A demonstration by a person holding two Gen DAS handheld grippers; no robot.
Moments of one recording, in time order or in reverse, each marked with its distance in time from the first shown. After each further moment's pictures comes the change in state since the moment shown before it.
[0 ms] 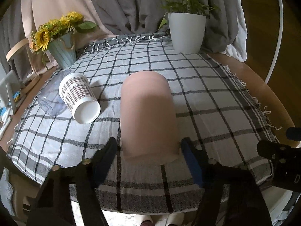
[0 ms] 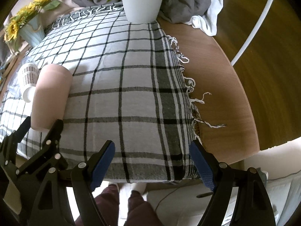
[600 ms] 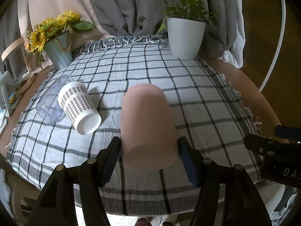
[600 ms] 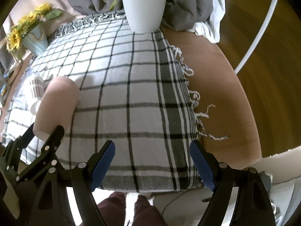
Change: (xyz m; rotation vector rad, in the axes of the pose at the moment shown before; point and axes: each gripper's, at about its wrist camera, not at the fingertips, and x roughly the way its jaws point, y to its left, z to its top) left arm -0.013 0.015 0.030 -0.024 0.025 -0.068; right arm -0.014 0.006 0.023 0.018 -0.043 0.047
